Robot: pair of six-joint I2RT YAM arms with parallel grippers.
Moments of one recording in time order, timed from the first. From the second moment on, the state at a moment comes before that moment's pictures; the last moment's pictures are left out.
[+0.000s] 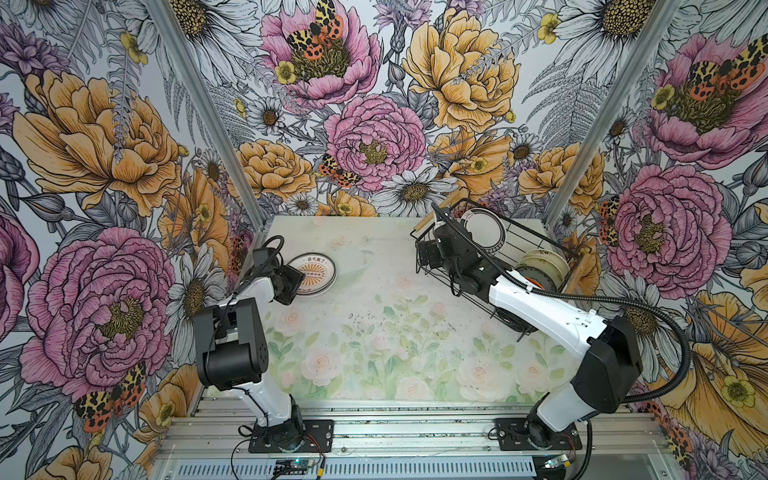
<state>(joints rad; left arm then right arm) 0.22 1.70 1.03 -0.30 0.24 -0.89 0.66 1.59 1.37 -0.33 0.47 0.14</state>
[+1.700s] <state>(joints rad) 0.26 1.68 1.07 -0.47 0.20 -0.75 0.64 1.60 1.36 -0.33 0.41 0.14</state>
